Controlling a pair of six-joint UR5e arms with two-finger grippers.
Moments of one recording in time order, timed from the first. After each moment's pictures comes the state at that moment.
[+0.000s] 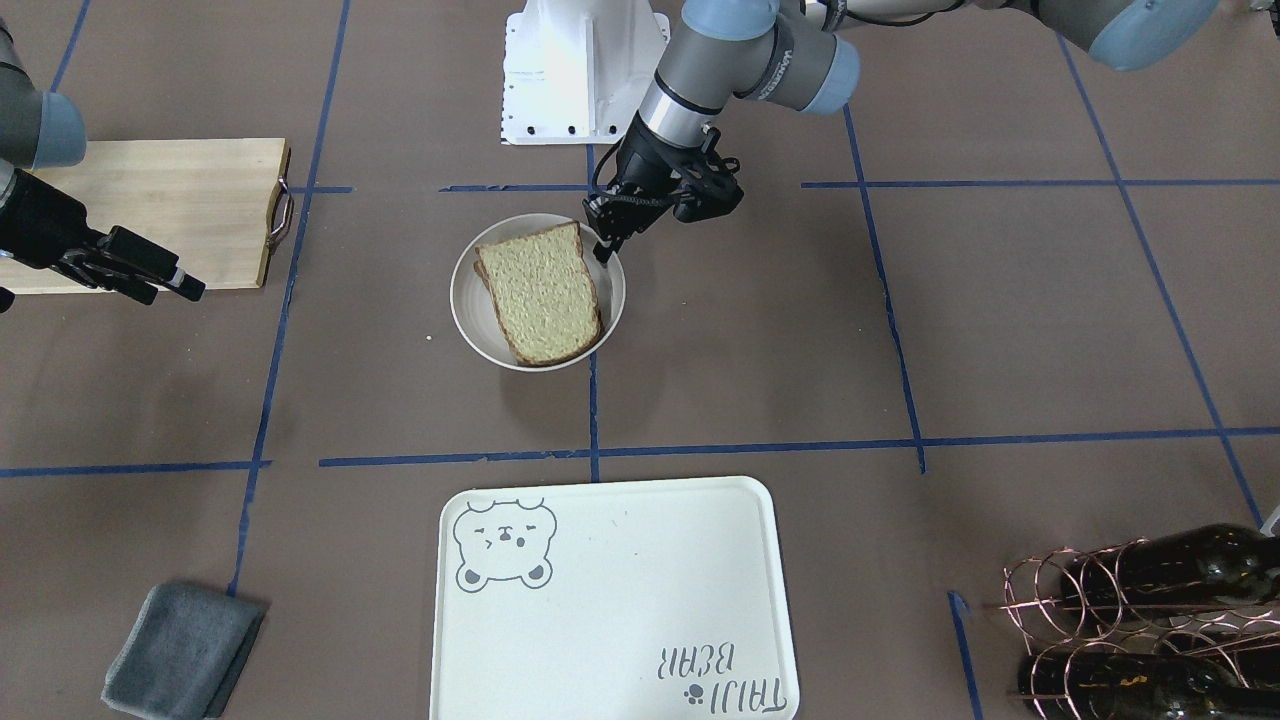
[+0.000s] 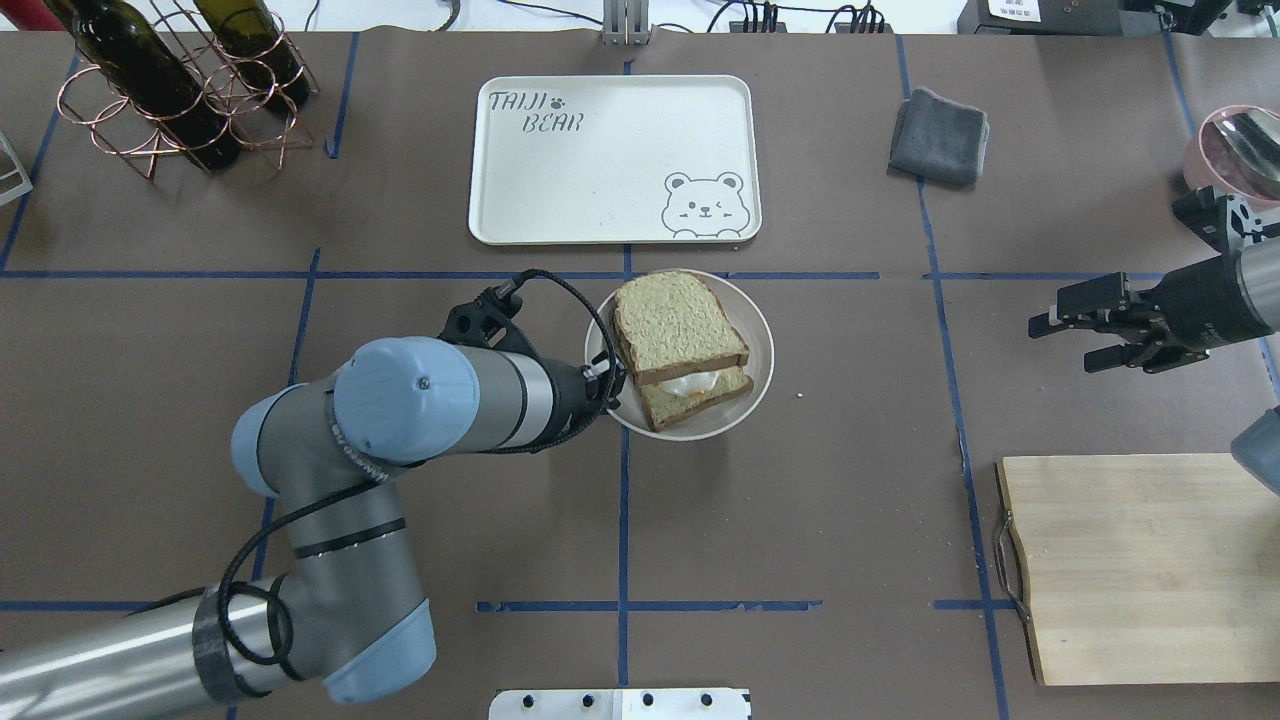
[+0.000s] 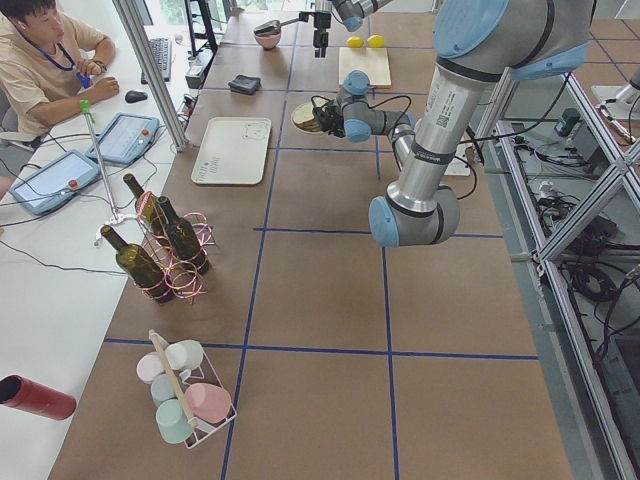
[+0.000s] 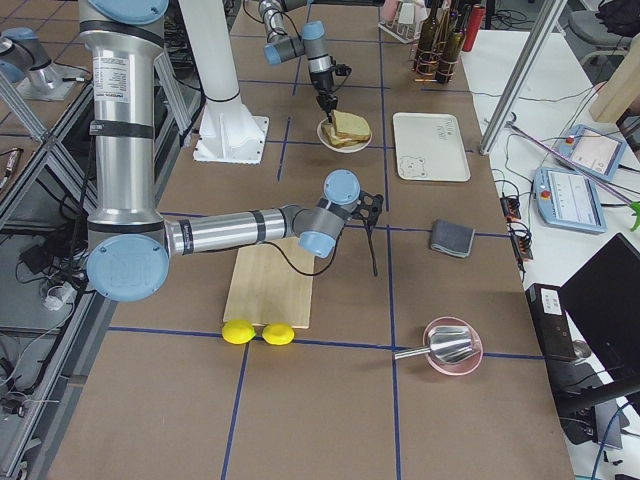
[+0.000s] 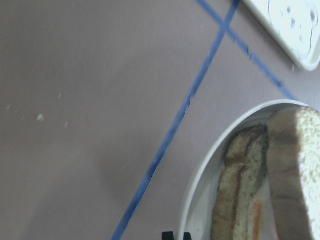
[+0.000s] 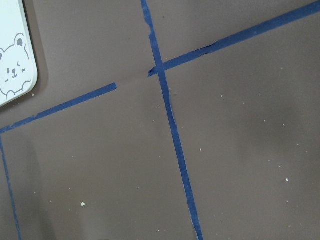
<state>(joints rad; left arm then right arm) -0.43 -2.19 -1.69 -2.04 -1.66 -2.04 1.02 -1.61 1.68 -0.57 2.44 1.39</state>
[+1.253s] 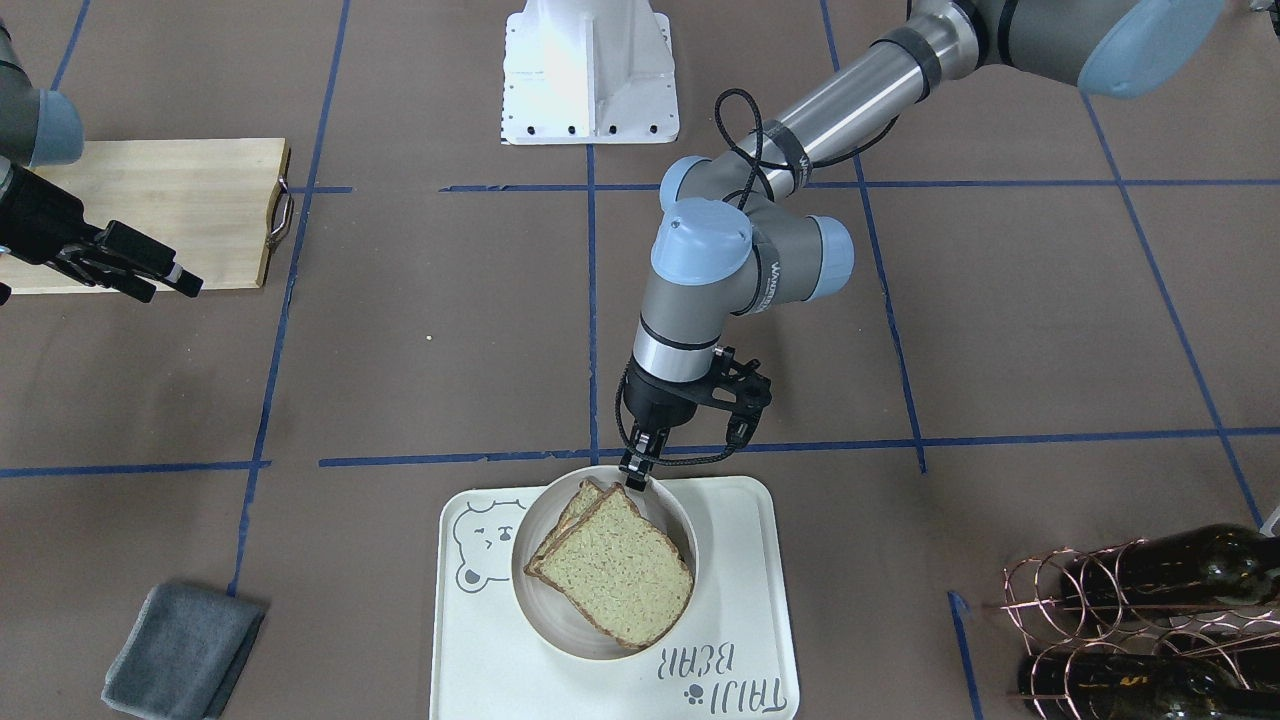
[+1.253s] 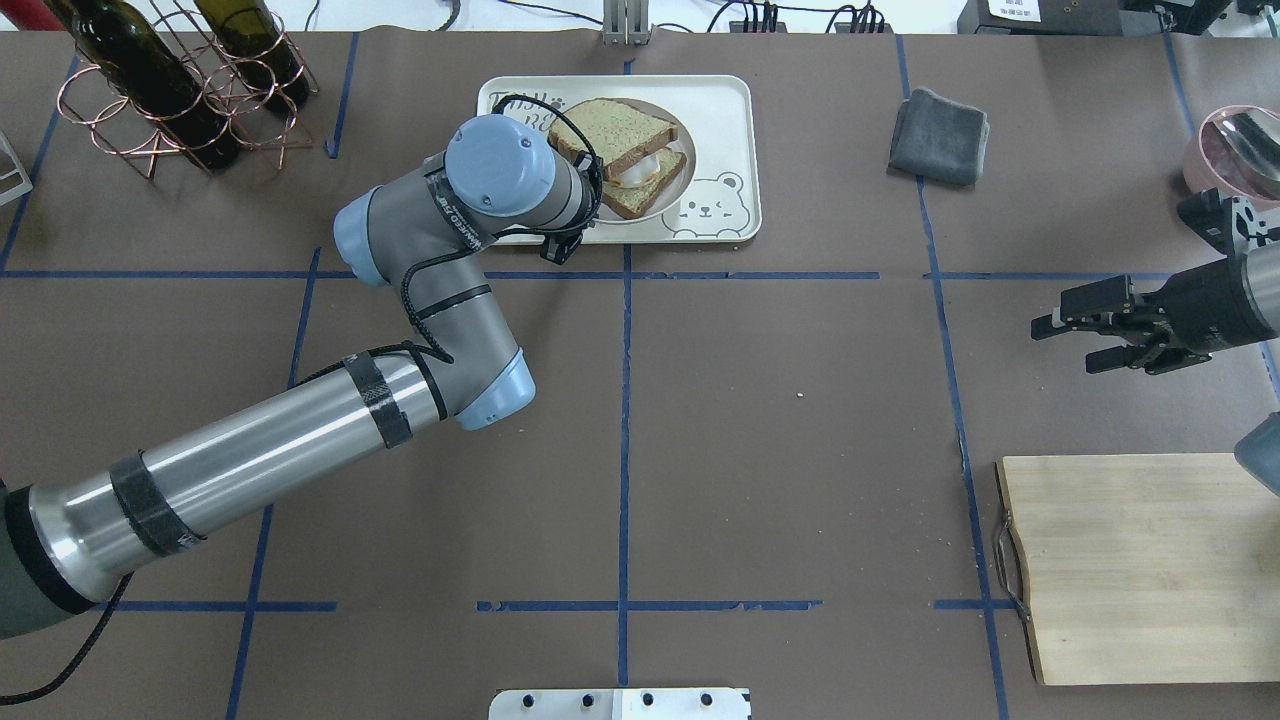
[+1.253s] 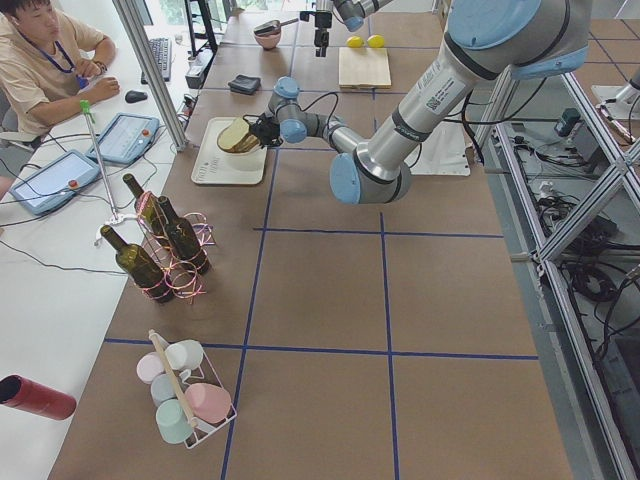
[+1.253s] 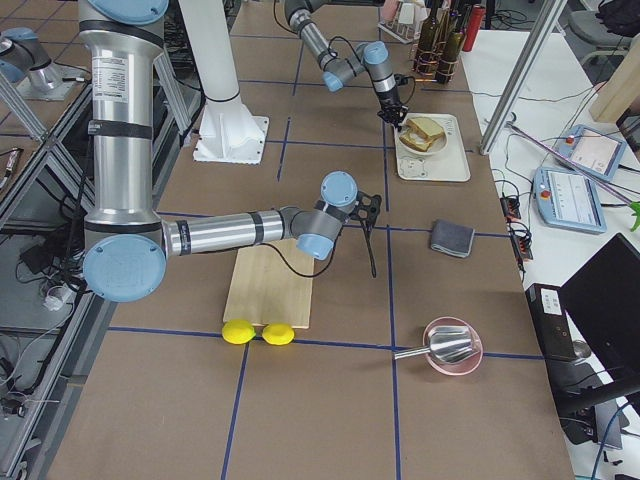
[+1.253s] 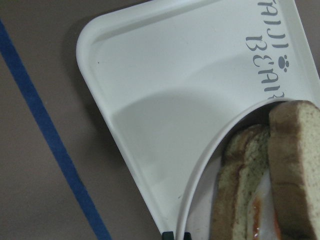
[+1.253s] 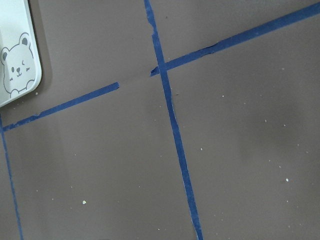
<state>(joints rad) -0.64 -2.49 -1.09 -2.17 -1.68 -2.31 1.02 -1.61 1.68 -0.55 2.44 1.40</state>
